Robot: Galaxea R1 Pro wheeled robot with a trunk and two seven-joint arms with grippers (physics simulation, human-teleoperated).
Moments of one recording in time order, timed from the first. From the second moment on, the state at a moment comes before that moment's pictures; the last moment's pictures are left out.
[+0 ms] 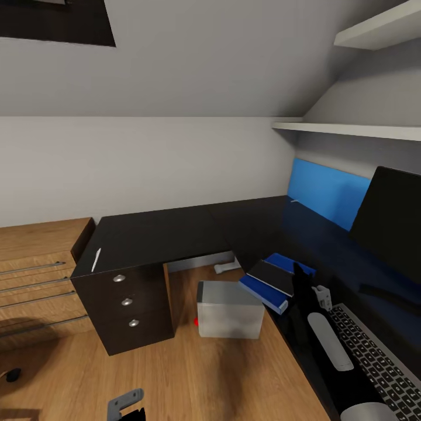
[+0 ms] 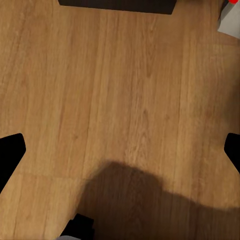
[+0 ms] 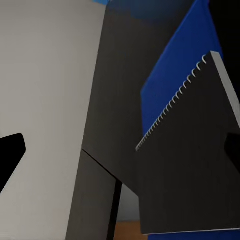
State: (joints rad) left arm 0.00 0.14 -0.41 -1.20 0.72 0.25 0.65; right arm -0.45 -0.06 0.03 -1.18 -1.35 -0.19 -0.21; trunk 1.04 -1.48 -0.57
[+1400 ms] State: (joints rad) left arm 0.00 0.14 -0.41 -0.96 0.61 0.06 0.63; right arm -0.45 0.14 0.31 -1.11 -0.93 -0.31 -0.27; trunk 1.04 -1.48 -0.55
